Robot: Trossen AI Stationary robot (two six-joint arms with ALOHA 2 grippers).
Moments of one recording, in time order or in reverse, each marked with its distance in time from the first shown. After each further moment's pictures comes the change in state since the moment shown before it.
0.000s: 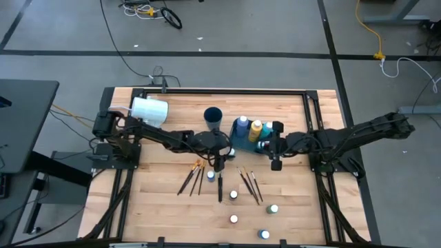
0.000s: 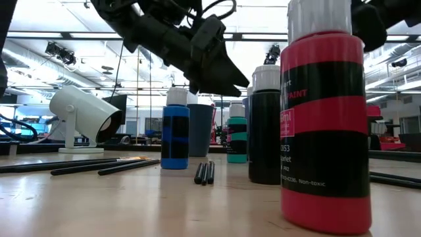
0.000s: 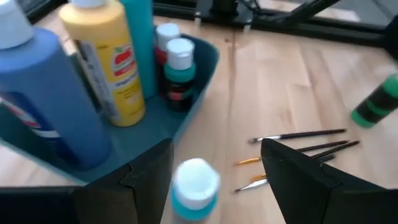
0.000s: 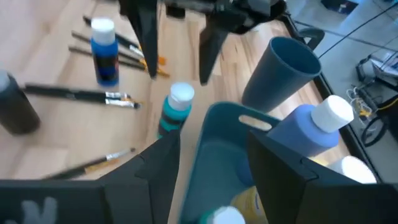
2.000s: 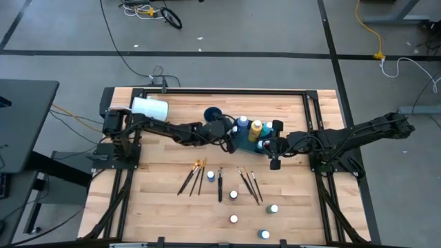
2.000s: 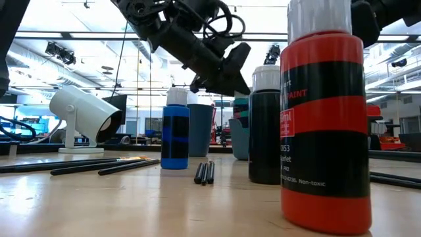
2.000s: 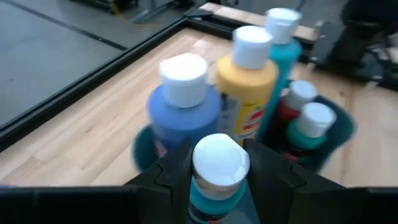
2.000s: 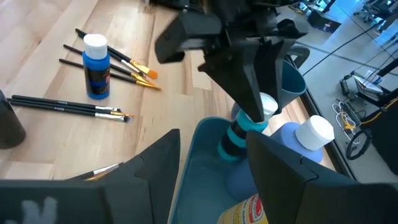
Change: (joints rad) left arm 0.091 0.094 0.162 -0.062 -0.315 -0.097; right arm 0.000 0.001 -0.001 0.067 0.024 -0.045
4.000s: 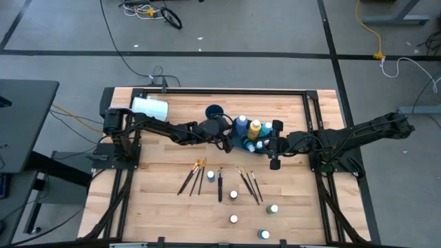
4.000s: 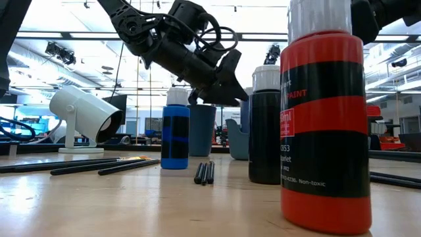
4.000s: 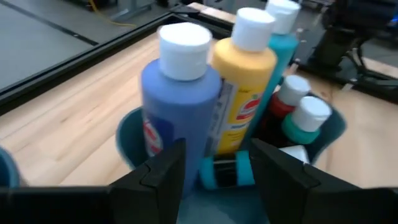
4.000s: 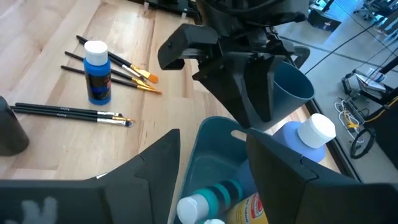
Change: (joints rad) left arm 0.042 0.002 -0.127 0.199 0.136 -0.028; right arm 0.000 0.000 0.000 0.010 -0.002 0.024
